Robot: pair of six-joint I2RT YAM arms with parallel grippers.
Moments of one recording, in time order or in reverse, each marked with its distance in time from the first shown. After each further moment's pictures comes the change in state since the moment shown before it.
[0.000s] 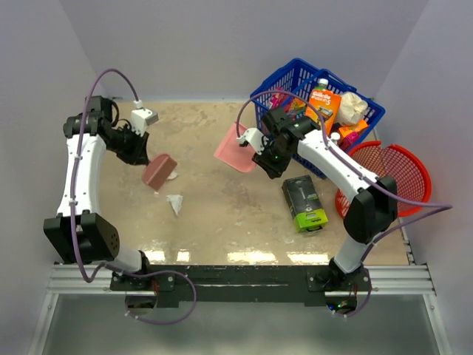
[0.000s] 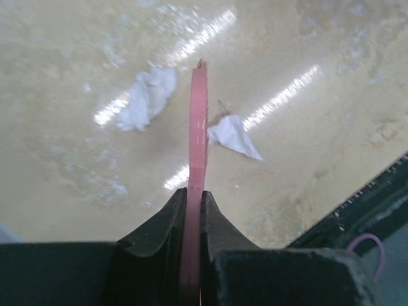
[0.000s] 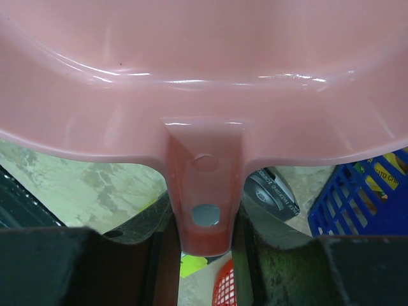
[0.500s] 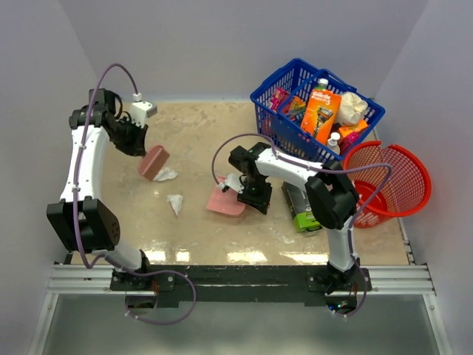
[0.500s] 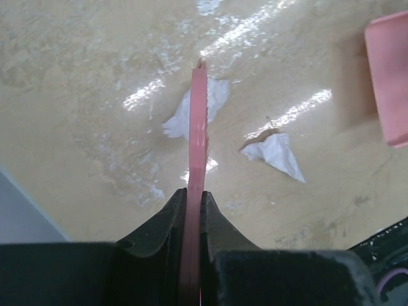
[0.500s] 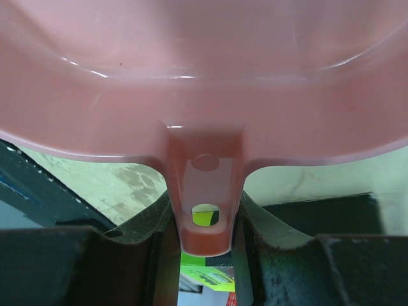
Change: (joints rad) left arm -0.011 0.099 0.088 0.135 -0.159 -0.077; right arm 0.212 0.277 -0.079 -0.071 0.048 -0.001
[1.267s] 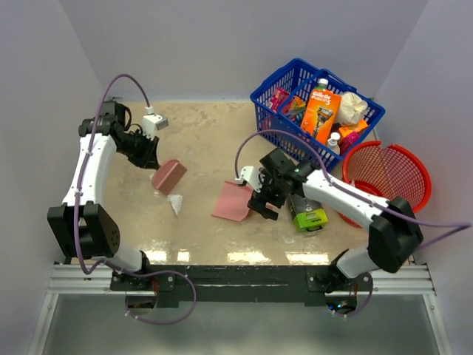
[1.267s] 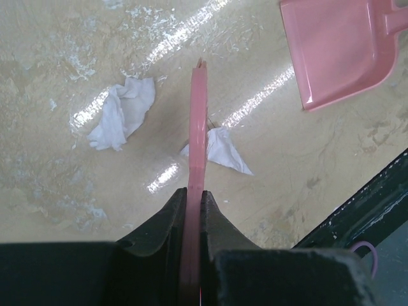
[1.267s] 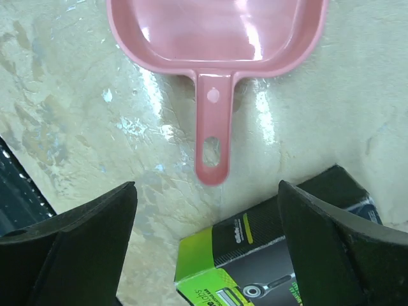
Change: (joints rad) left arm -0.046 -0.066 -0.157 -0.021 0.169 0.032; right arm -0.051 -0.502 -0.446 0.399 -0.095 0.021
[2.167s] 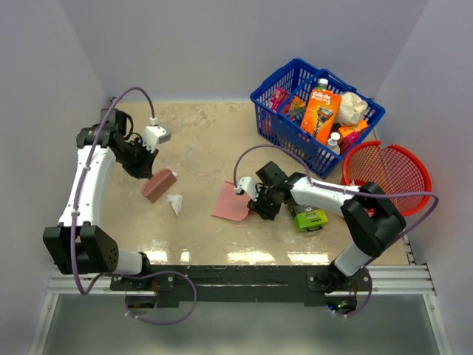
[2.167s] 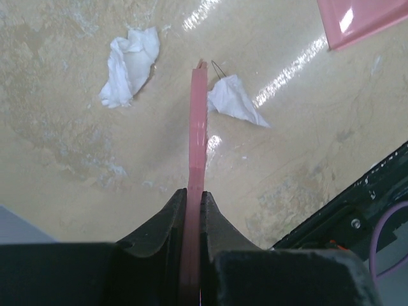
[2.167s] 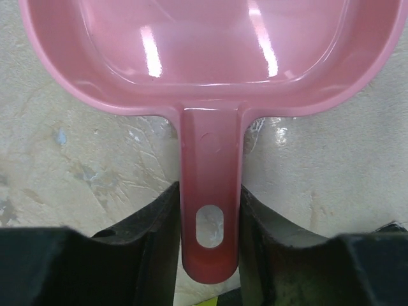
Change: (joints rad) left arm -0.041 -0.124 -0.064 -0.054 -0.148 0.093; right arm -0.010 0.116 -0.204 0.327 -0.017 0.026
